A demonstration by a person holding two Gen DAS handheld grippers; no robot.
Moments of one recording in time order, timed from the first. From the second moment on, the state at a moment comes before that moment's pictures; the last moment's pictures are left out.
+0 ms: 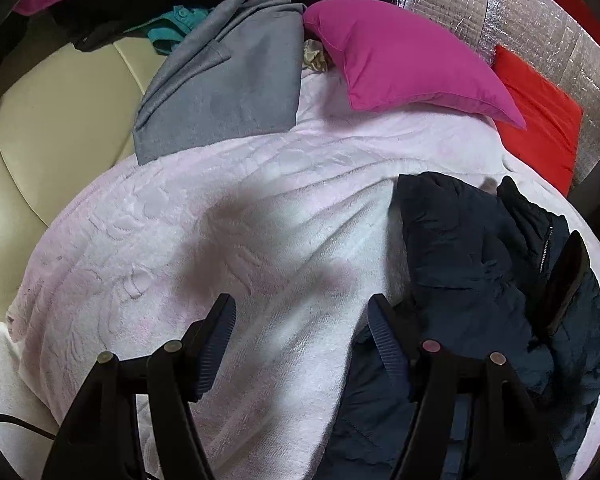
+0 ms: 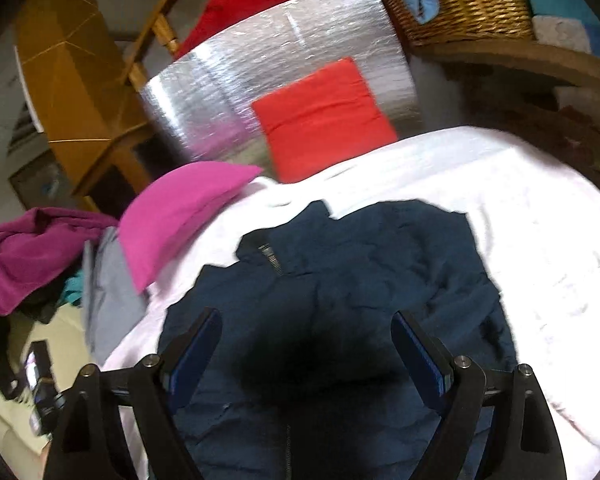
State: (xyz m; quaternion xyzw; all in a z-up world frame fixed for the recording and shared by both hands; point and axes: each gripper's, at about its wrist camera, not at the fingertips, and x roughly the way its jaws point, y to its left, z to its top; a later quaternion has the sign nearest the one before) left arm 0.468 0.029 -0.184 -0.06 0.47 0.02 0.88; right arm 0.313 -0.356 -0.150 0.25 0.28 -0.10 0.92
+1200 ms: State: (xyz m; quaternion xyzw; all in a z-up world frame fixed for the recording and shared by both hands) left arm 0.479 -0.005 -0.191 -0.04 0.48 0.01 0.87; right arm 0.362 -0.401 -0.221 0.29 0.34 -0.13 0.89
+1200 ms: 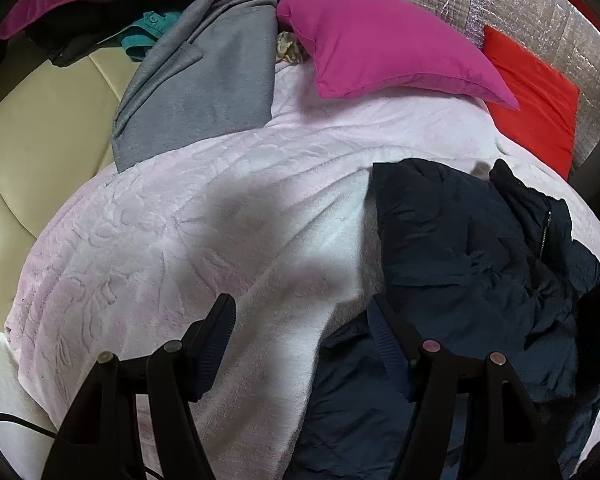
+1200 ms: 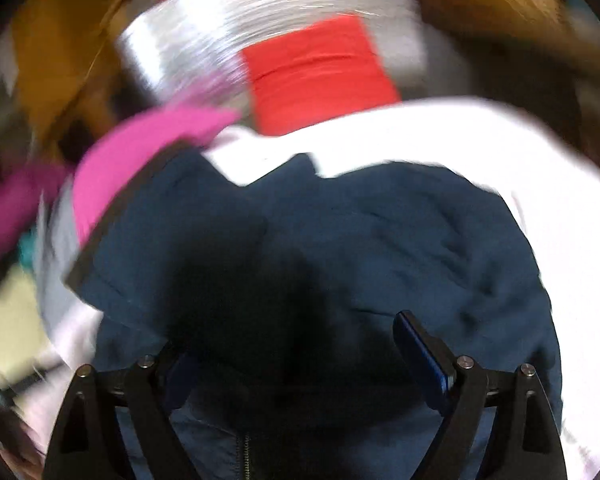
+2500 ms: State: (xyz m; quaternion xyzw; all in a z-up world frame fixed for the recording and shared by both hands) left arm 0.505 -0.068 -0.226 -0.04 0.51 -0.08 0.86; right arm 0.359 -0.490 -0.271 0.42 0.34 -0.09 0.84
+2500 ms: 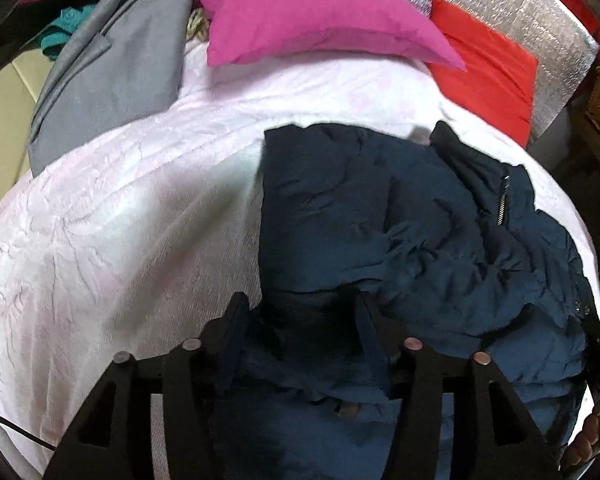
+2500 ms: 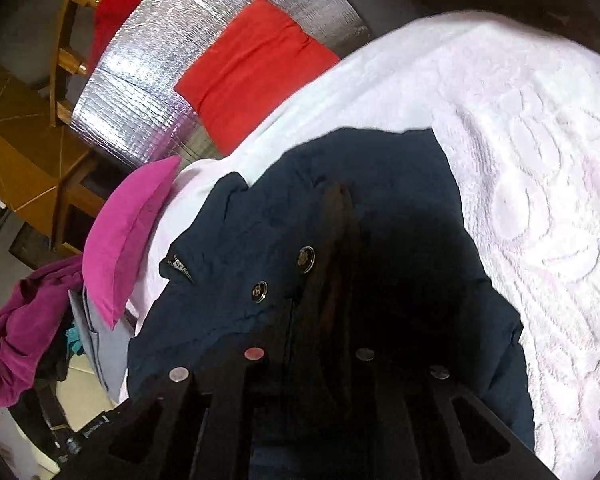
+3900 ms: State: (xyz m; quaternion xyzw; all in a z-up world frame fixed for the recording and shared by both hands) left arm 0.498 -0.071 -0.209 -0.03 0.49 -0.11 0.86; right arm 0.339 -0.506 -0.243 0.38 0.32 -0.12 0.86
